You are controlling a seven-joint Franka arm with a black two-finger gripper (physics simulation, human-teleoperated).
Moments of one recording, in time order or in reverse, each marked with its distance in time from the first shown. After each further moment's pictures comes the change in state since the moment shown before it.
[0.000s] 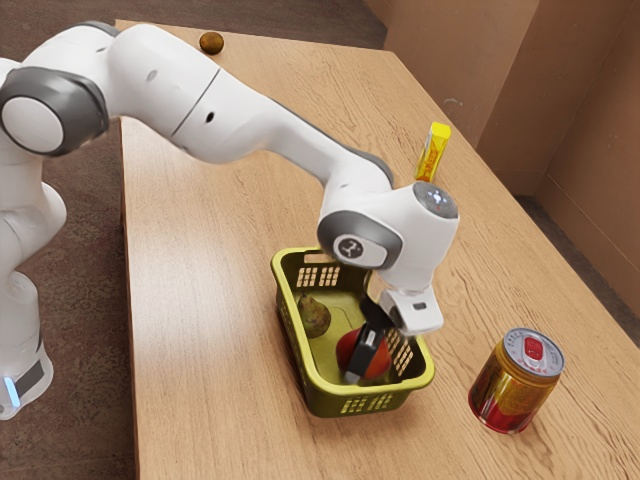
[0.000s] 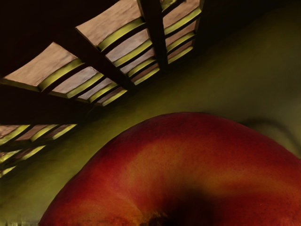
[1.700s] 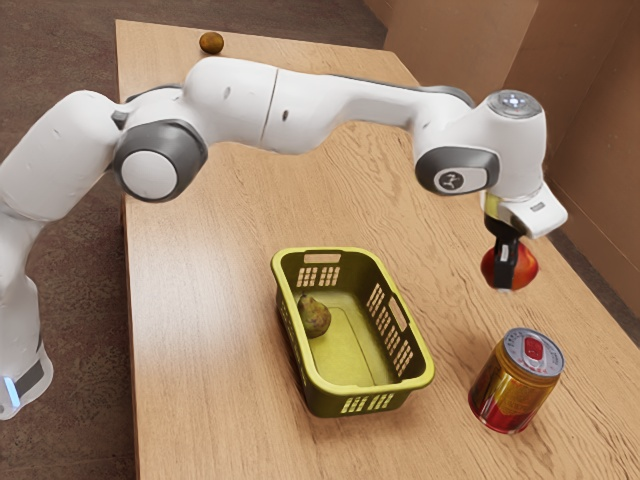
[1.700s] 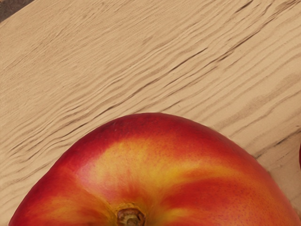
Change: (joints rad) arm 0.471 0.409 -0.375 0.815 0.201 0.037 0.049
